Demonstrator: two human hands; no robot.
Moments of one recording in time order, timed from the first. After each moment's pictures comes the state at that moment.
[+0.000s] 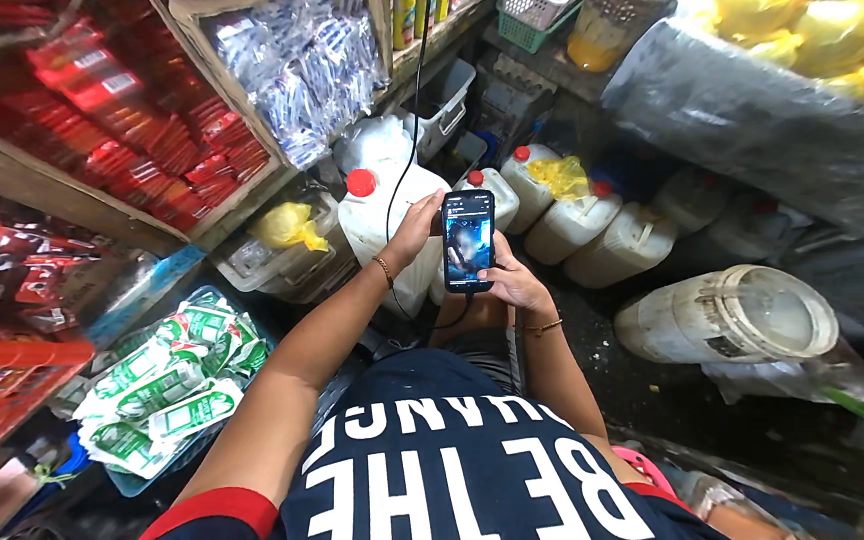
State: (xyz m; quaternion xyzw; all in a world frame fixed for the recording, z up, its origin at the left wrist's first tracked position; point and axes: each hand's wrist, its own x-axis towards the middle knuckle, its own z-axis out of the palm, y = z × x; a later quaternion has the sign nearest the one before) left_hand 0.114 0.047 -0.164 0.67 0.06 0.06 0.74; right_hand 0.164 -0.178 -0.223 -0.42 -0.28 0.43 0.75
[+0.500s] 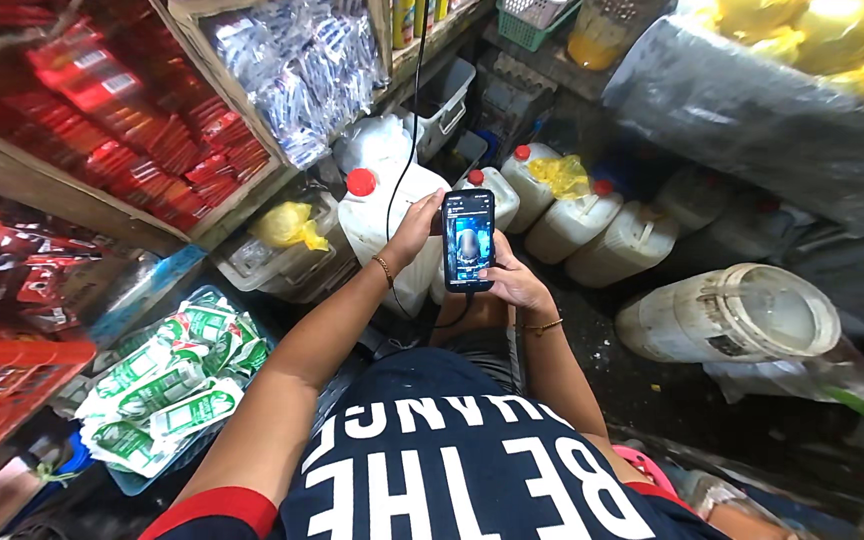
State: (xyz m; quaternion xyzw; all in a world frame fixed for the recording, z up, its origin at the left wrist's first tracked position) left_hand 0.113 0.045 -0.162 0.67 0.06 0.06 0.74; right_hand 0.163 -0.180 -0.224 -0.43 -0.27 0.43 0.75
